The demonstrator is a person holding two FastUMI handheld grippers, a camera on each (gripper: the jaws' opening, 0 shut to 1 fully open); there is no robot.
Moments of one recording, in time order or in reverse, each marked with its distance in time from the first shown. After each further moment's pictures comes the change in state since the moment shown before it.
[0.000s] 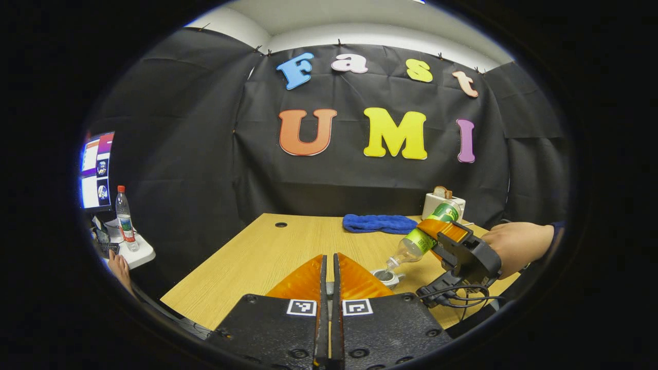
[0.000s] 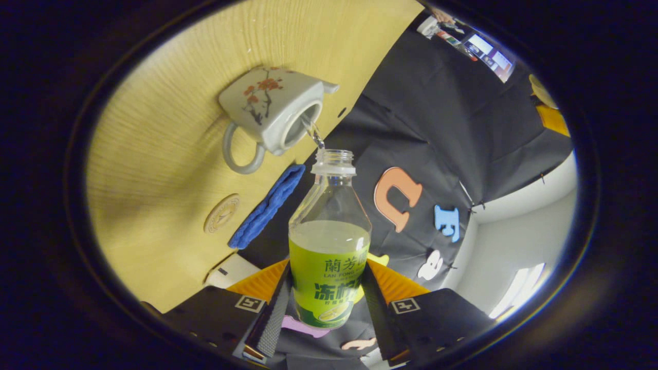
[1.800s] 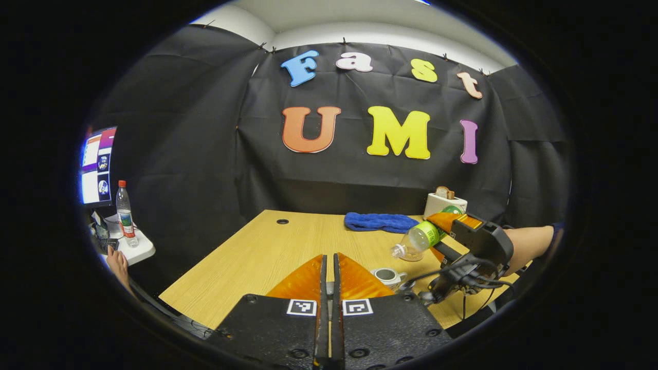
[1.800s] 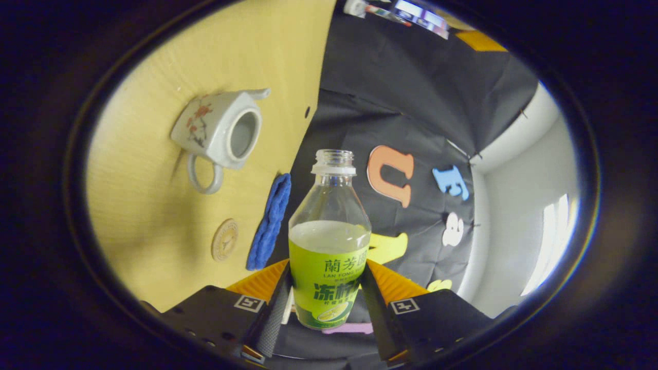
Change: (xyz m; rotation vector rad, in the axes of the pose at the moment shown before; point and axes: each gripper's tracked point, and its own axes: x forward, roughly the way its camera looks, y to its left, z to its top) left arm 0.001 0.006 -0.002 -0.026 0.007 0.008; right arm 0.000 0.014 -0.019 0.488 0.027 0.065
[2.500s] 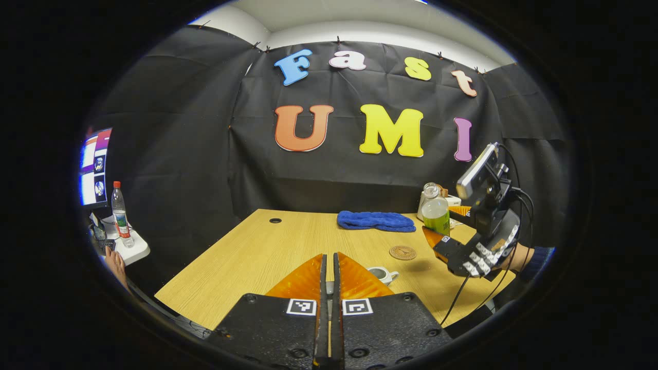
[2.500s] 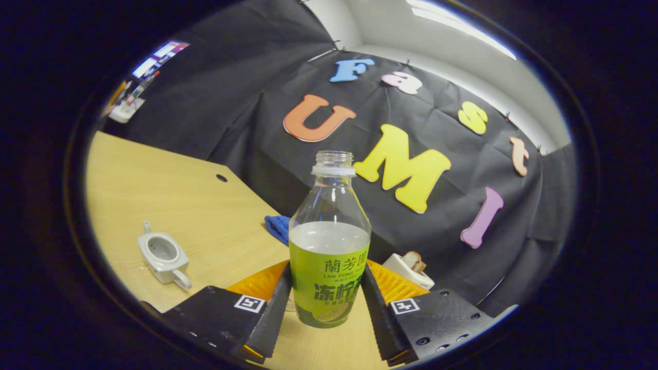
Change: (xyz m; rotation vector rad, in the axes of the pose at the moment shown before) left arm 0.002 -0.015 -0.004 0.014 0.010 -0.031; right arm 0.036 0.010 -0.055 1.199 0.103 0.167
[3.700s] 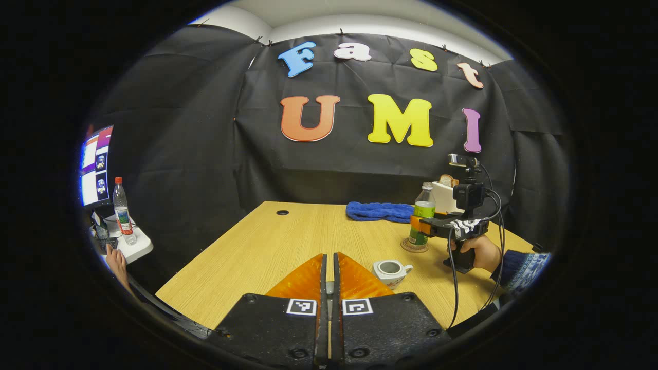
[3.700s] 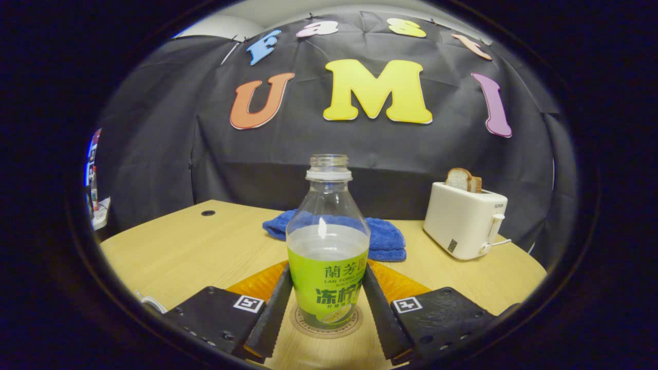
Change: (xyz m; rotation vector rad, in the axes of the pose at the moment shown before) left arm 0.016 0.014 -0.019 0.008 0.050 0.045; right arm 0.108 0.031 -0.050 0.483 0.163 0.089
